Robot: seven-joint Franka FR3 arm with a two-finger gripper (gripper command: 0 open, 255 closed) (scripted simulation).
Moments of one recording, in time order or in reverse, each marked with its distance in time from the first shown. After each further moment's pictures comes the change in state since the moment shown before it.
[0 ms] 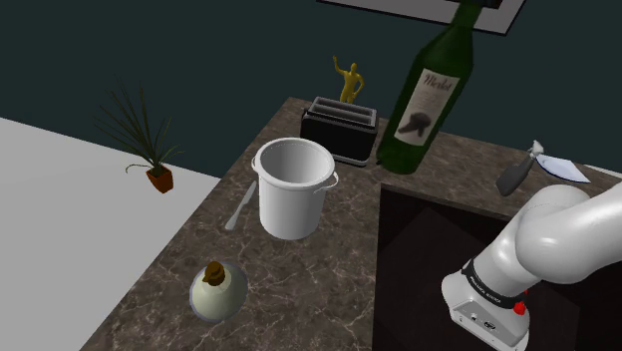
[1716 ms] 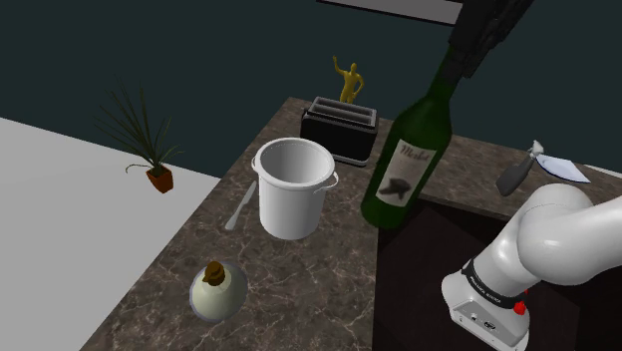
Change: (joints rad) arm 0.051 -0.149 0.124 -0.311 0.094 0.181 0.155
